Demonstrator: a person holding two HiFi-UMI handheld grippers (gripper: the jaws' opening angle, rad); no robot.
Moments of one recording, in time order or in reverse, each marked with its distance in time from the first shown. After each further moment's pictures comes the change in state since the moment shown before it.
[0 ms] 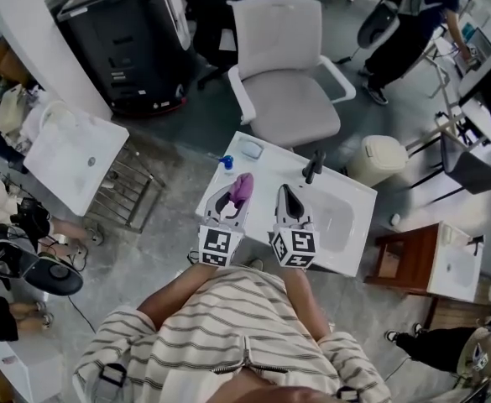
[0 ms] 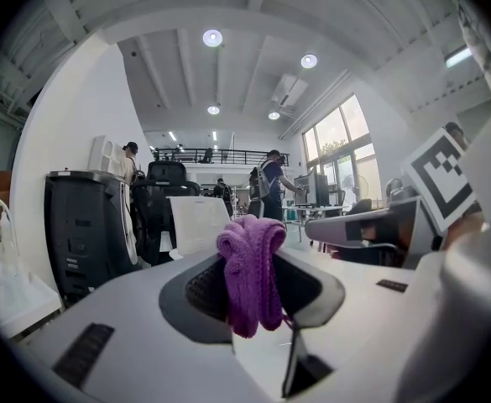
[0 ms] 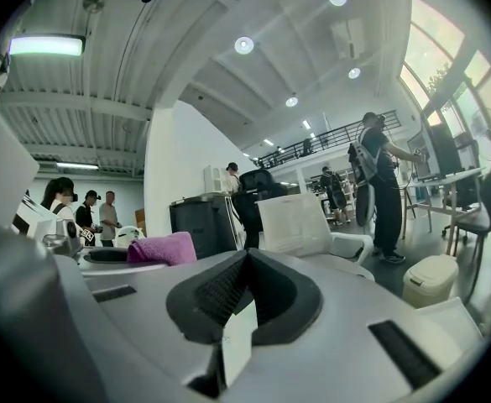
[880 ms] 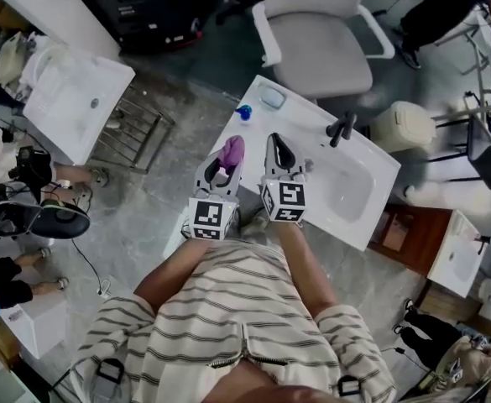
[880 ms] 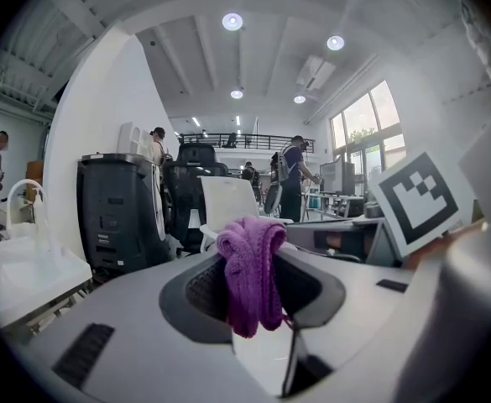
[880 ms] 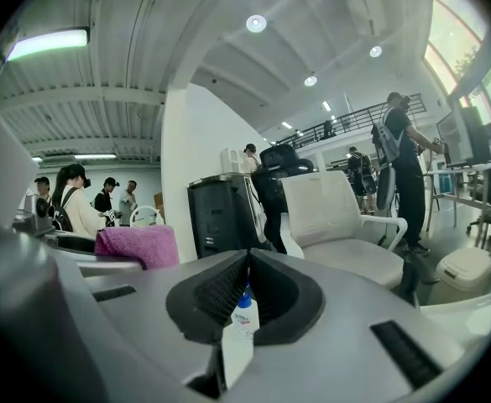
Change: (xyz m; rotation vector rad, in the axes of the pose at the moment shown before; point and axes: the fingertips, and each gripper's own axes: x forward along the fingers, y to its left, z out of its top) left arm -0.022 0.056 -0.049 -0.083 0.113 0.158; right arm 0.082 0.051 -0.058 -0.038 0.116 0.134
